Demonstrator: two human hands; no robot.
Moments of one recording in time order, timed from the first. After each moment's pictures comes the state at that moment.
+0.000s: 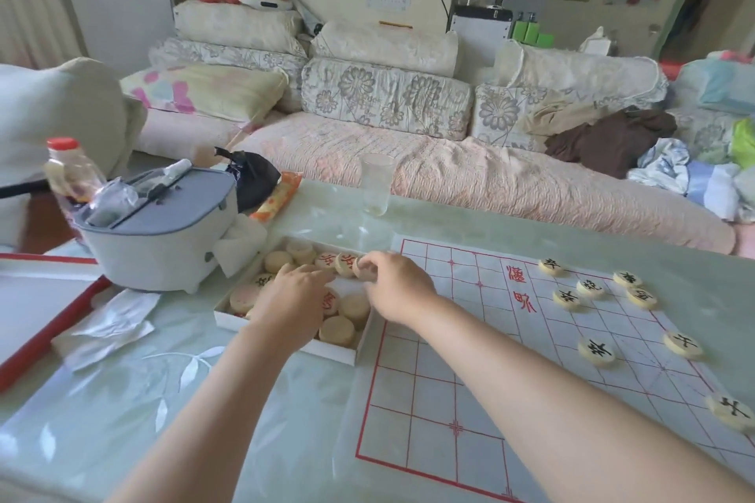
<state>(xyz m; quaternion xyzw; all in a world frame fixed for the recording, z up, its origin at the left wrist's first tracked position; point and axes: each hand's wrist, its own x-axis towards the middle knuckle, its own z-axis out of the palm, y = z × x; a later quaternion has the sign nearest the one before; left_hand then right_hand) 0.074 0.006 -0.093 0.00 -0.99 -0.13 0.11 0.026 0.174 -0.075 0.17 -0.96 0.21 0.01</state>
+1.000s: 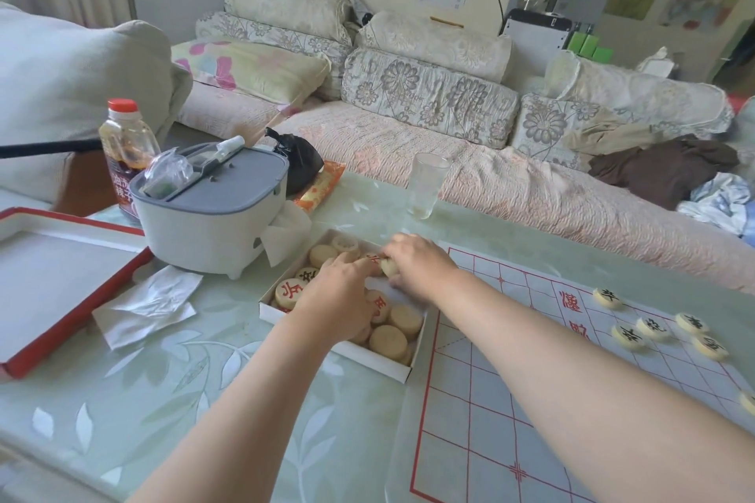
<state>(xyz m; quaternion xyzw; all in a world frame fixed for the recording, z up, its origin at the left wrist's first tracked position) 0.052 -0.017 -0.104 -0.02 -0.96 -0.24 0.10 -0.043 0.120 -0.080 0.31 -0.95 -0.04 0.04</state>
